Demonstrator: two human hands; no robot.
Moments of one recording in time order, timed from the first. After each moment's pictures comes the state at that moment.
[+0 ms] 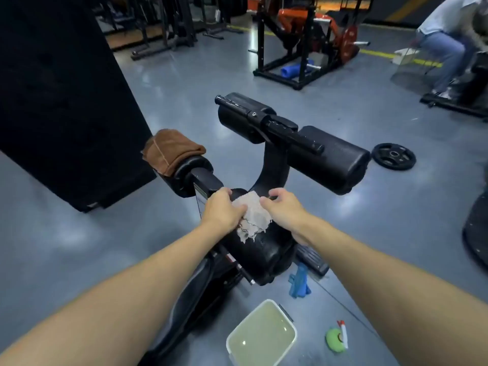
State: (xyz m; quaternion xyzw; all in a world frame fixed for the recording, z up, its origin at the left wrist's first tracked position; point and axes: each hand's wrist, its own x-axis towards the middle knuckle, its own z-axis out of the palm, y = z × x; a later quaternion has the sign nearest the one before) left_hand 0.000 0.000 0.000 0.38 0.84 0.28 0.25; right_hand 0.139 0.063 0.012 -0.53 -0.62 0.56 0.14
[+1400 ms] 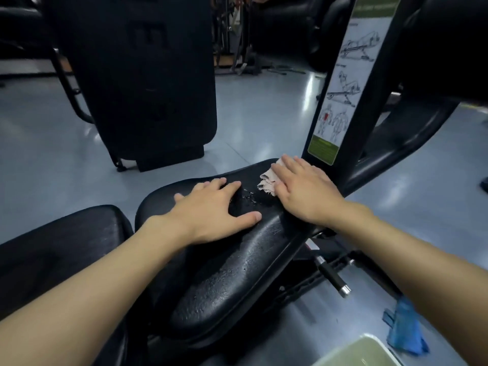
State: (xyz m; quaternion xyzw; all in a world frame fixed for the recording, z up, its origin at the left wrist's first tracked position) left_hand -0.206 -0.200 -0.349 0.48 0.87 0.08 0.10; right_hand -0.079 -0.035 -0.352 -0.28 -0.96 0.02 0.06
